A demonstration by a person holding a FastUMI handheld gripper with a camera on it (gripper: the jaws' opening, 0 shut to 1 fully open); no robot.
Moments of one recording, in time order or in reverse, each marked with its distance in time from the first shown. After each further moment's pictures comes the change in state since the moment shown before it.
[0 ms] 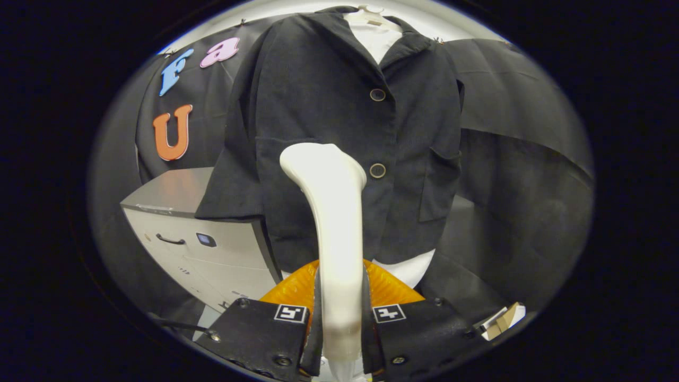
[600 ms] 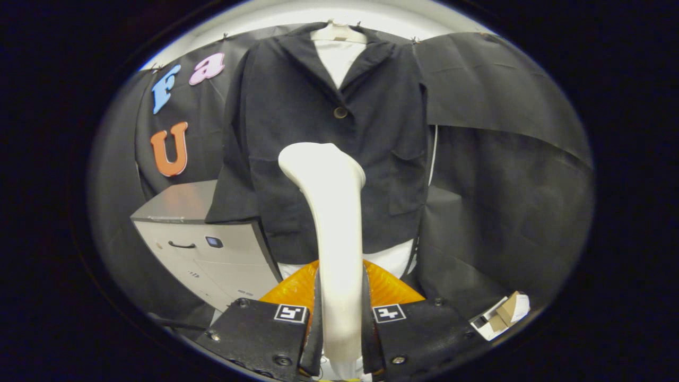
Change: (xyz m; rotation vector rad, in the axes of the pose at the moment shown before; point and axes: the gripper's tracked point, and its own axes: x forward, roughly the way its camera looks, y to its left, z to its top) arm -0.081 -0.054 0.006 0.094 -0.039 -0.028
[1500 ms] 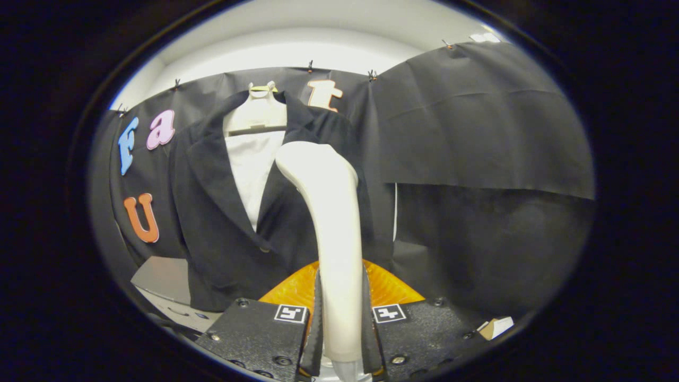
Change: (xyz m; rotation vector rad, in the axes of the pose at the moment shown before) arm 0.009 -0.083 0.225 0.107 -0.242 -0.100
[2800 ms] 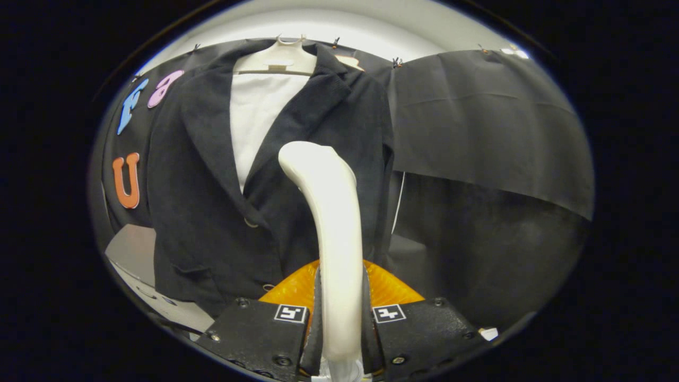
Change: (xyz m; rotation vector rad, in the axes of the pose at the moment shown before) arm 0.065 0.018 -0.076 -0.154 0.093 -0.061
